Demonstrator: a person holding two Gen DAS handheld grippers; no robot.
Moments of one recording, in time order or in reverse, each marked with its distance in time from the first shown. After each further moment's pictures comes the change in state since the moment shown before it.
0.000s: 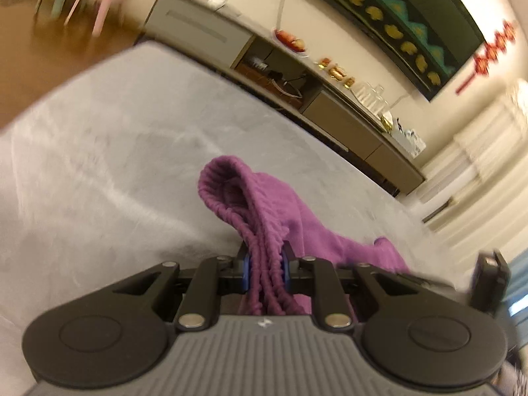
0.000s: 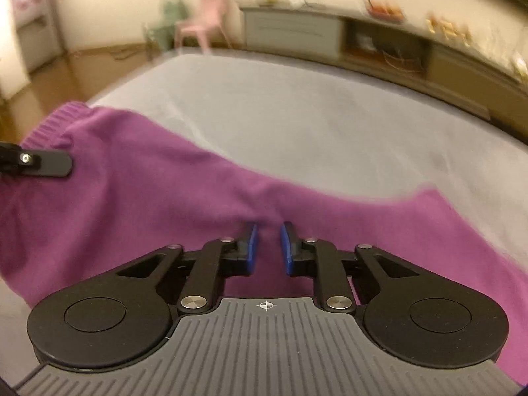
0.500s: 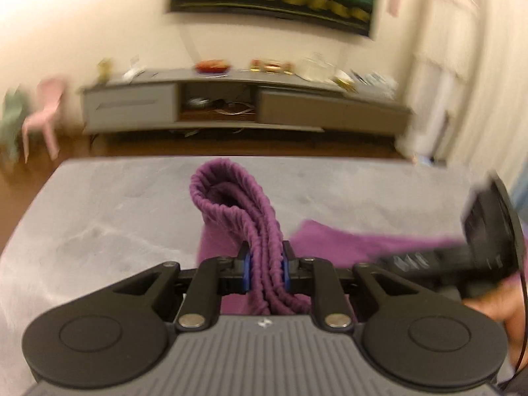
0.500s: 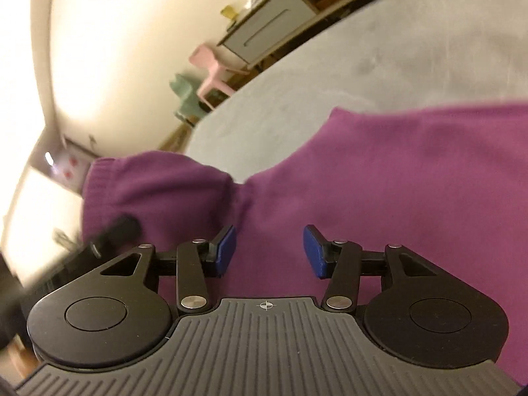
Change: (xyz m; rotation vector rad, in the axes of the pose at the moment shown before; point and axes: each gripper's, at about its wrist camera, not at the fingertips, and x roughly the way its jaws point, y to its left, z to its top) left arm 0.005 -0.170 -0.038 0.399 -0.073 0.145; right arm -0.043 -0.143 -0.053 0.634 -0.011 0.450
